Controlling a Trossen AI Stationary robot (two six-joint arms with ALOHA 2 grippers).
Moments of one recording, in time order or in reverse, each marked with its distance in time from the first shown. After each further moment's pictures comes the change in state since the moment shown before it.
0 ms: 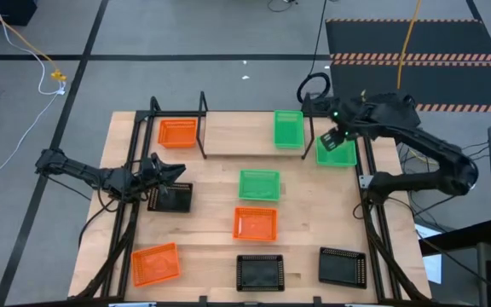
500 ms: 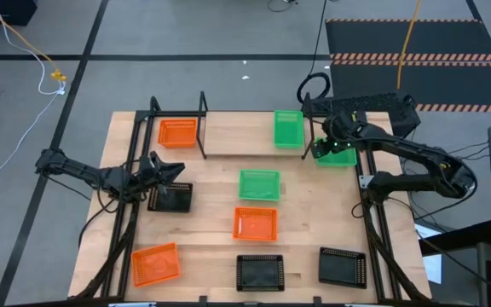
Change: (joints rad) left arm 0.000 0.000 0.000 0.054 0.001 0.068; right arm -0.091 -0.002 -0.416 0.572 -0.236 0.091
